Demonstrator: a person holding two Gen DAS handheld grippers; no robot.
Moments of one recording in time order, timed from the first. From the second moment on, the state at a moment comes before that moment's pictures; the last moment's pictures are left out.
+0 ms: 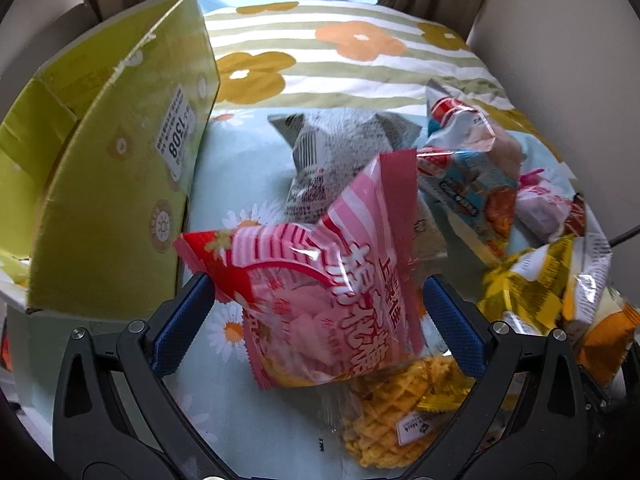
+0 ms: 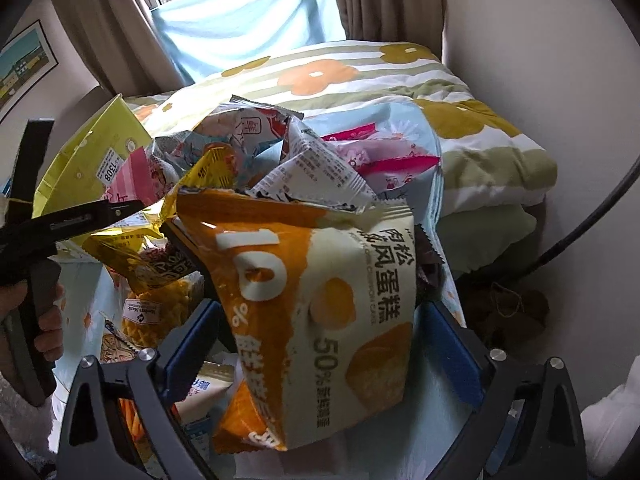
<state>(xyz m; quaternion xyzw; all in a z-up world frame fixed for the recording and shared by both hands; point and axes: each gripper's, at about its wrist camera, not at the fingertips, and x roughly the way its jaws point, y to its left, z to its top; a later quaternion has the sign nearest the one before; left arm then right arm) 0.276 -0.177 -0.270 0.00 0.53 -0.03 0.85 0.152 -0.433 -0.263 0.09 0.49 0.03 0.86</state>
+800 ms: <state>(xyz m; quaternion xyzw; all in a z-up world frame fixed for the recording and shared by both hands) 0.258 -0.179 -0.263 0.02 0.52 -0.05 0.85 0.144 -0.438 -0.259 0.10 0.49 0.03 0.86</state>
